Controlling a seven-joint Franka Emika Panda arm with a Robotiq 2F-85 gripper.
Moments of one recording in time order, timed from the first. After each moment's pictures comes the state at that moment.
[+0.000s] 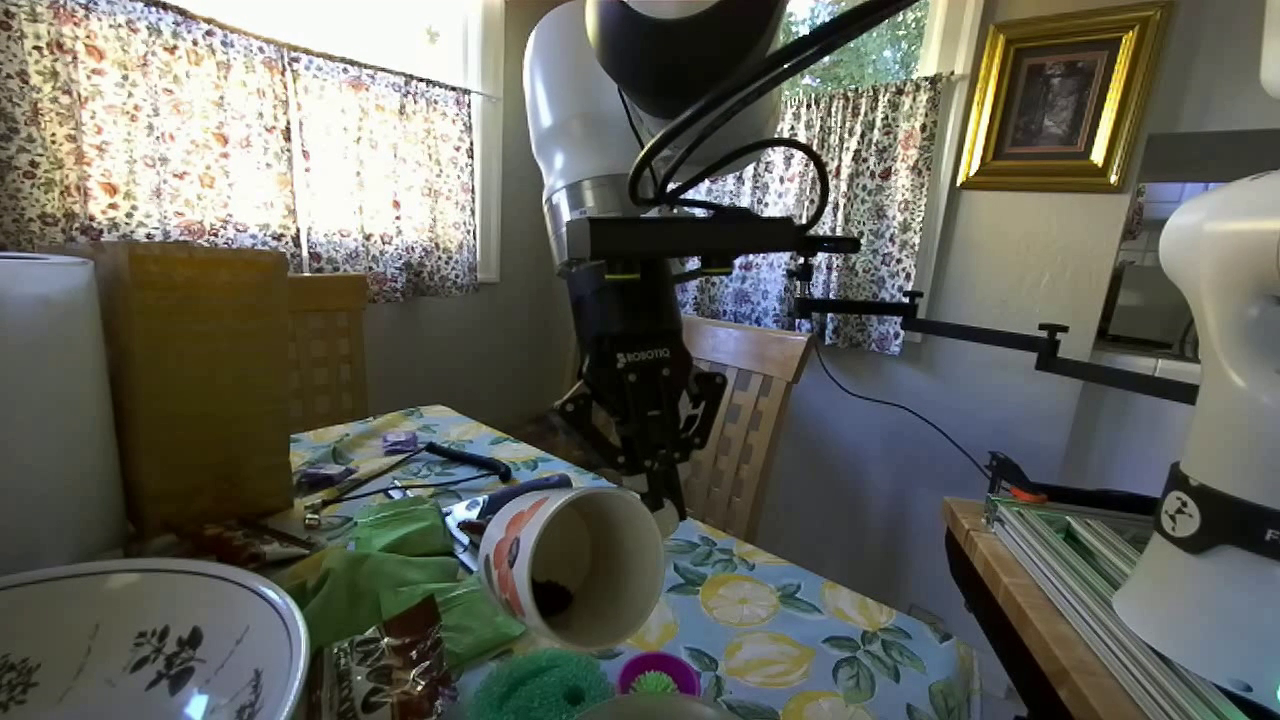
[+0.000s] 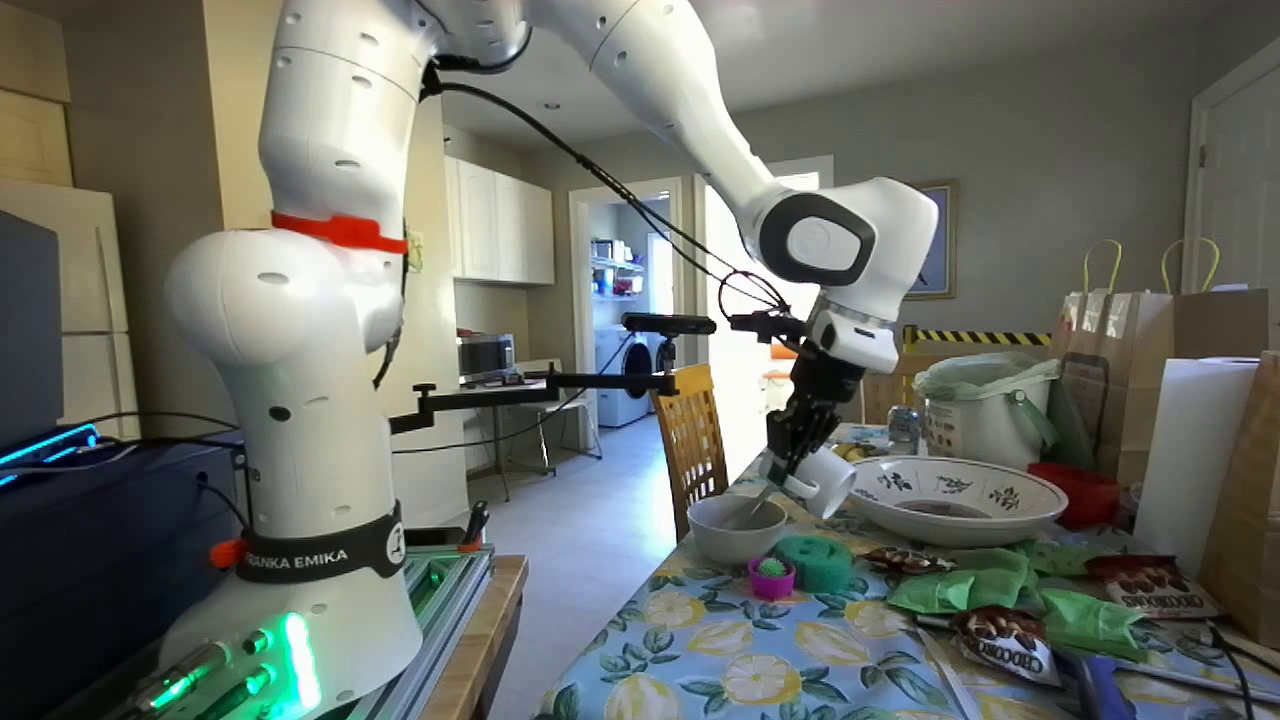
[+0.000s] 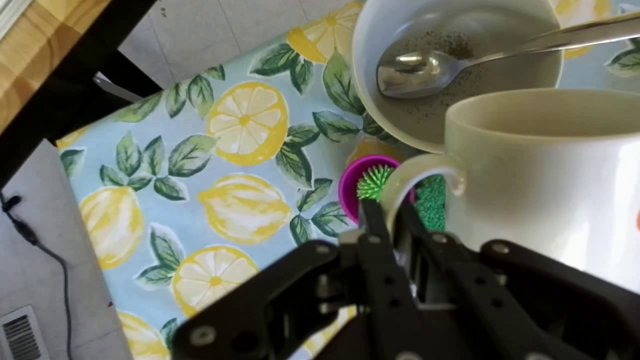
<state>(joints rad) 0.12 0.21 0.02 -2.18 0.30 2.11 0.85</state>
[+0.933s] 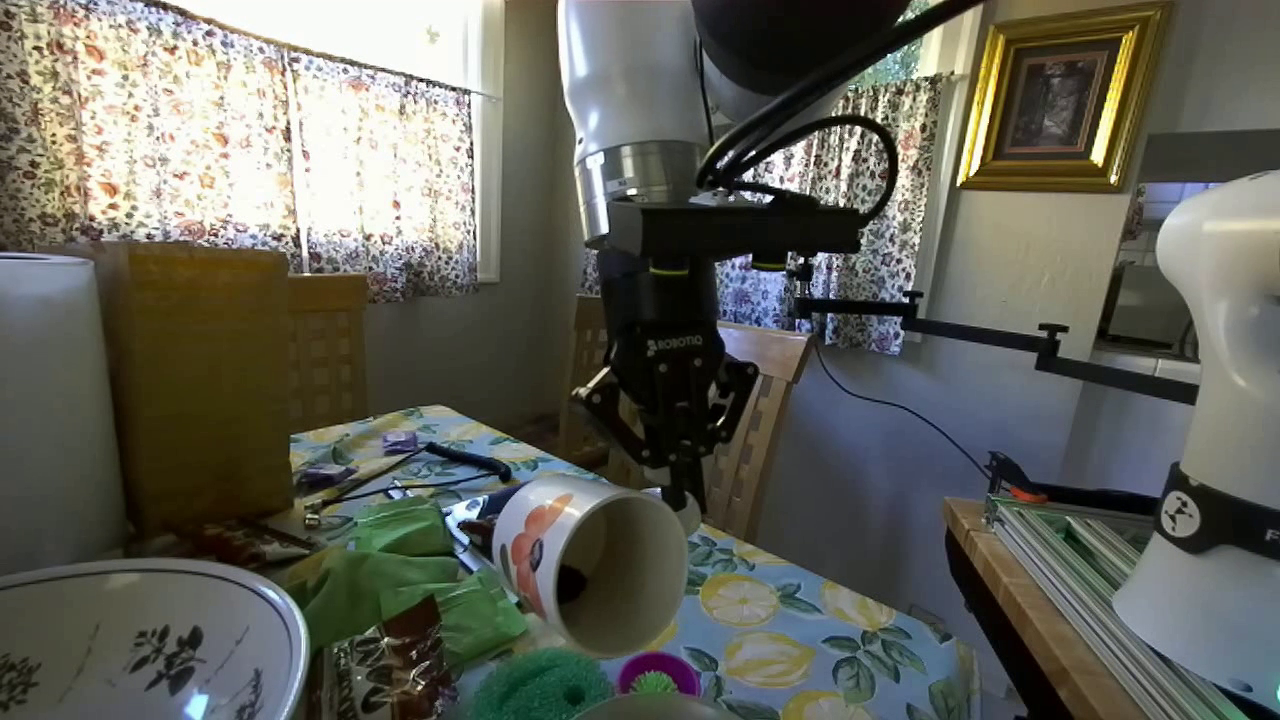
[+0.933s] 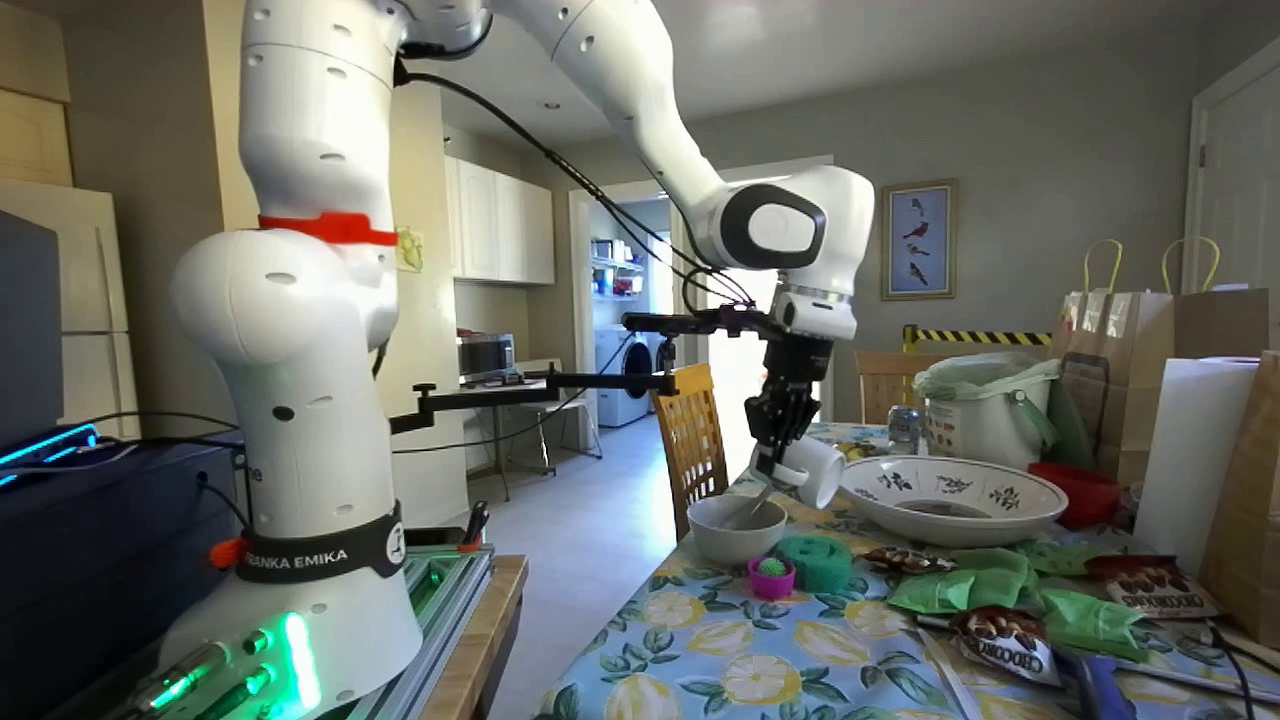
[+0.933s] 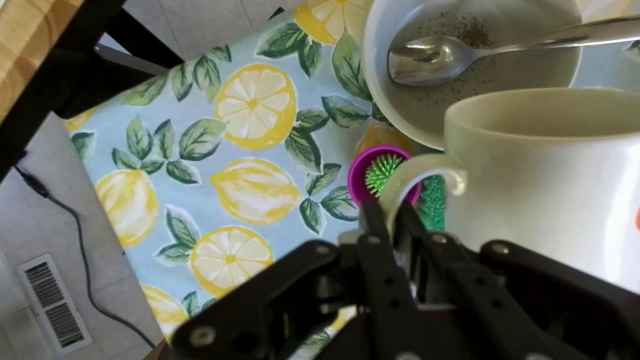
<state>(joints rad) 0.15 0.10 0.06 -2.30 0.17 2.22 1.01</state>
